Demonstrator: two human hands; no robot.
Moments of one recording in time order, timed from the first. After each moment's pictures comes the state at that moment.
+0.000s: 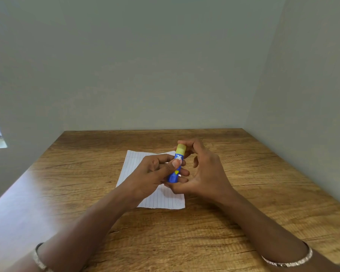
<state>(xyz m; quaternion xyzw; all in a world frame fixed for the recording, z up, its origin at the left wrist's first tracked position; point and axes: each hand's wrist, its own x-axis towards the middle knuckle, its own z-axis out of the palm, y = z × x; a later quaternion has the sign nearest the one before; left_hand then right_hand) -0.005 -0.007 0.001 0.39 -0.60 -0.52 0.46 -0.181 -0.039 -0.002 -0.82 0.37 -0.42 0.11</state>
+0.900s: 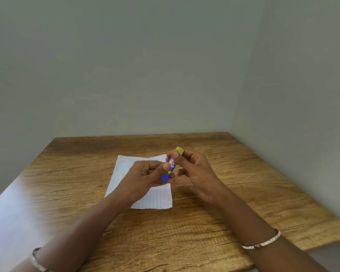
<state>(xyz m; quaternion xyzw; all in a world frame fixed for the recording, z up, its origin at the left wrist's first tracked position) -0.012 -0.004 -0.001 0.42 -0.62 -0.47 0.46 -0.189 -0.037 0.007 -0.62 0.38 -0.48 0.48</state>
